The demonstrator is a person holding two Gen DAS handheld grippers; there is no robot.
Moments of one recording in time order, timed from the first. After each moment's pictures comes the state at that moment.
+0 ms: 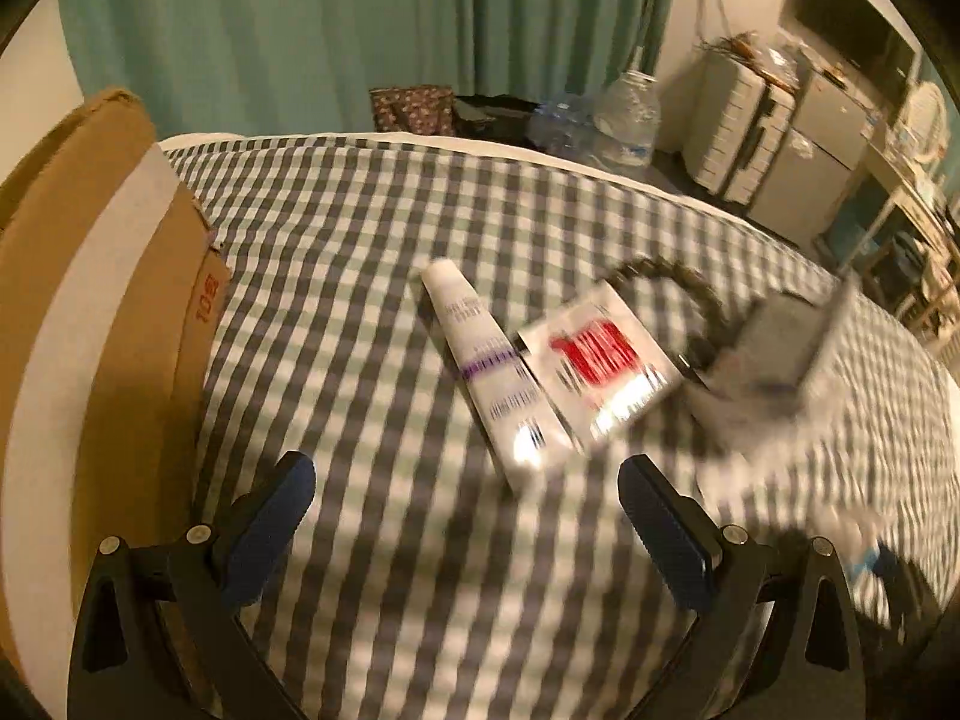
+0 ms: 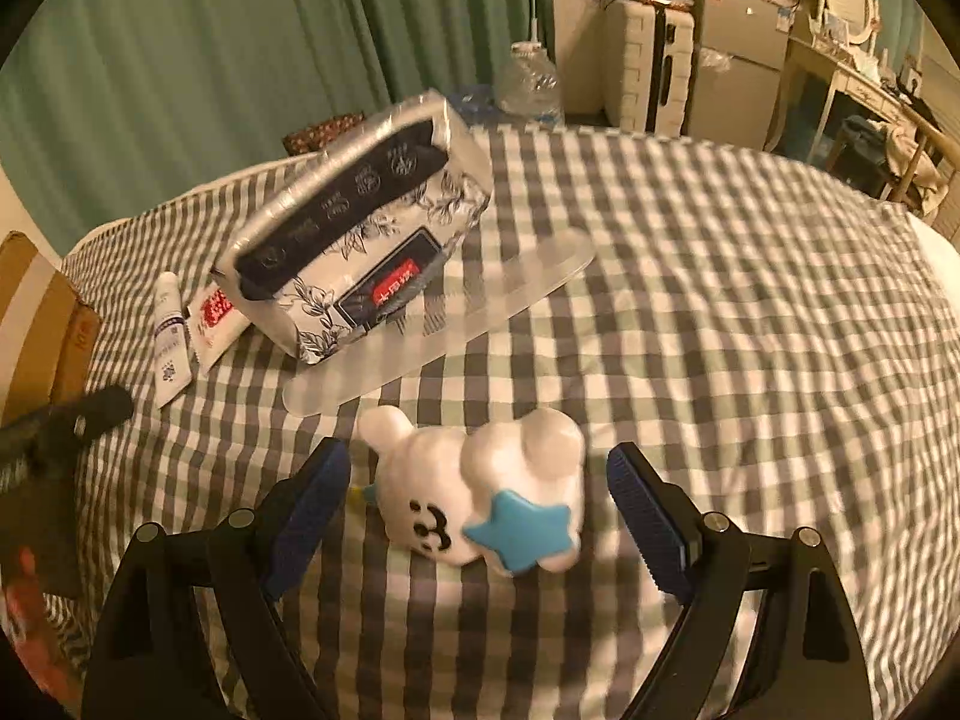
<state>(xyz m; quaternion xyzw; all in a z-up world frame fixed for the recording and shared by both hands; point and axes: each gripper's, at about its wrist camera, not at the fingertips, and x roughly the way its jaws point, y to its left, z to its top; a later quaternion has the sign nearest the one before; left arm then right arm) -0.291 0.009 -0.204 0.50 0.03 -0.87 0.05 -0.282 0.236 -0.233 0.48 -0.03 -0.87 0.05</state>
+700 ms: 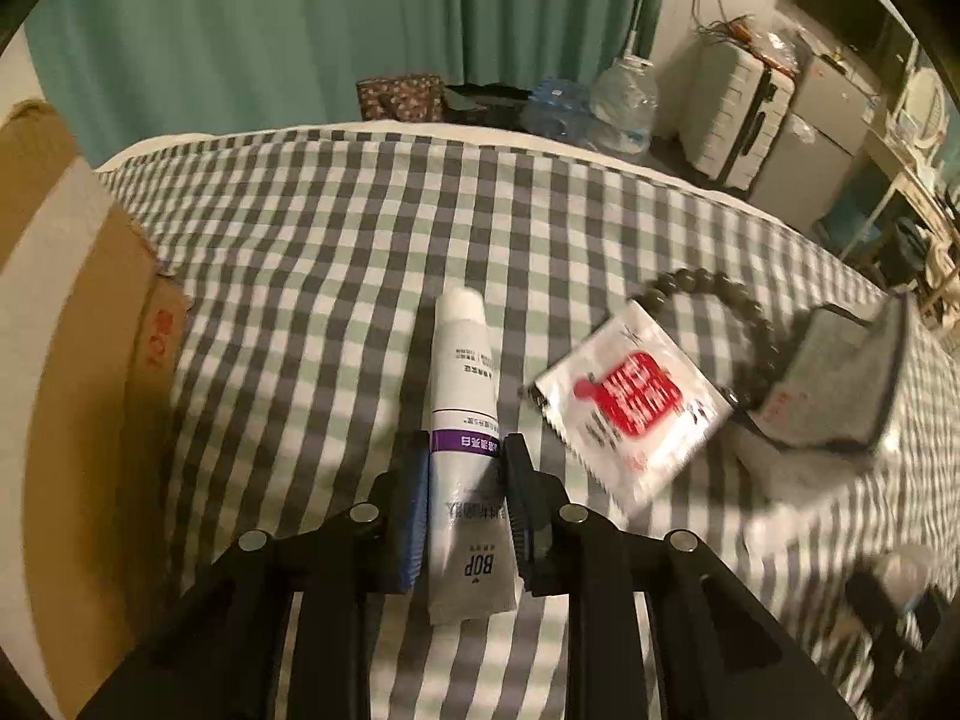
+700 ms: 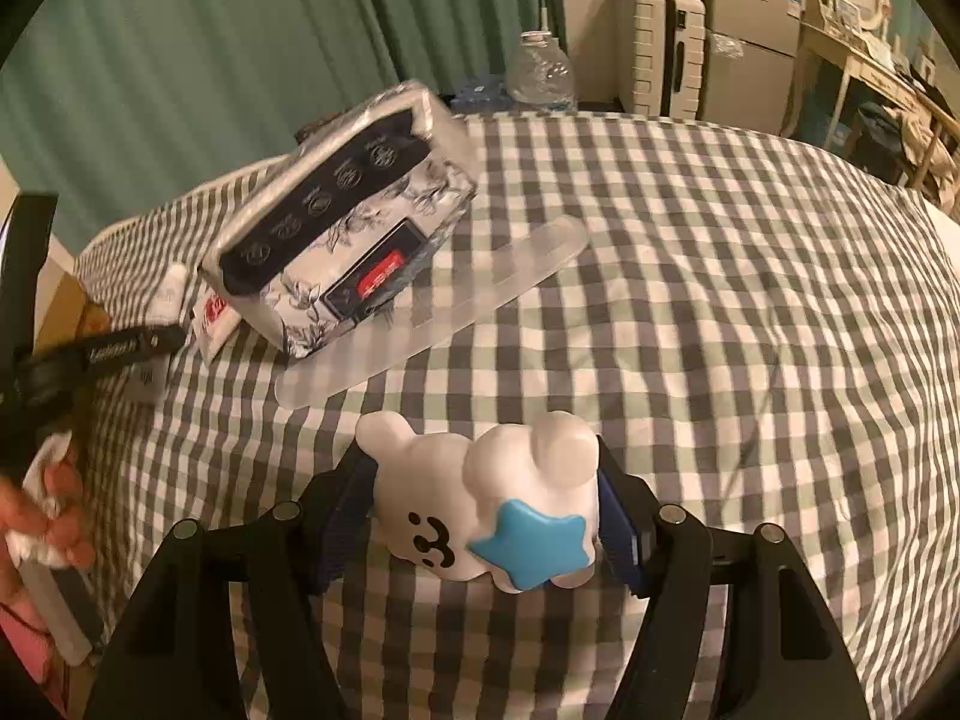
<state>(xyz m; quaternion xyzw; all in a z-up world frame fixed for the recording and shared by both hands) -0.311 0.001 -0.225 0.50 0.02 -0.86 0.03 -0.280 0.266 -0.231 0.48 -0.06 -0.87 0.07</state>
